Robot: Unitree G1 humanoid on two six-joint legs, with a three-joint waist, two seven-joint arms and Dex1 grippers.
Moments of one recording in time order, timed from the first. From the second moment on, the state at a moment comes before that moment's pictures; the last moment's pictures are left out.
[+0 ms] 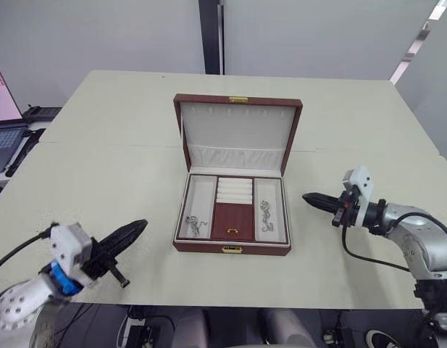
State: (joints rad) left arm 0.41 0.49 0.47 -0.38 -0.55 -0.05 -0.99; right arm -0.28 -0.65 -0.08 -0.06 0.43 0.50 0.98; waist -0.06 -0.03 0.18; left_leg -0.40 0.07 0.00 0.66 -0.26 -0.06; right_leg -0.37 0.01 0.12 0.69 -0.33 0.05
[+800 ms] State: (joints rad) left arm 0.75 0.25 0.37 -0.72 -0.48 -0.28 -0.82; right arm -0.78 -0.49 0.00 0.66 0.27 0.11 1.07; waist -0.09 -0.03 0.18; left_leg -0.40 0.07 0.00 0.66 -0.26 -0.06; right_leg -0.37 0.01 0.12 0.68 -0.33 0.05
